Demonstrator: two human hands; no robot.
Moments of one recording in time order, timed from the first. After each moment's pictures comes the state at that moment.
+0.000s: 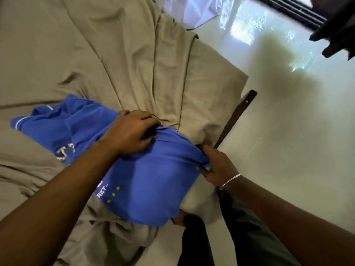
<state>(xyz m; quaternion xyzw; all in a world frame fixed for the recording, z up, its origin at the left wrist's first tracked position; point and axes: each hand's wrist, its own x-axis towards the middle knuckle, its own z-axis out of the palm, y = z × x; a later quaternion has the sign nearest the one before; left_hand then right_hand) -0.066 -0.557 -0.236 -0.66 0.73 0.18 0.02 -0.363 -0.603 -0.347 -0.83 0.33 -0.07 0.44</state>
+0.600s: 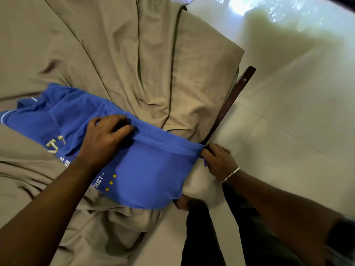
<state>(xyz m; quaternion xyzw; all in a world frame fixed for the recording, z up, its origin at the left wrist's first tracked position) -0.058 -0.487 -0.262 -0.68 0.73 0.05 -0.05 -0.404 -0.575 -0.406 -0.92 0.28 -0.06 0.26</state>
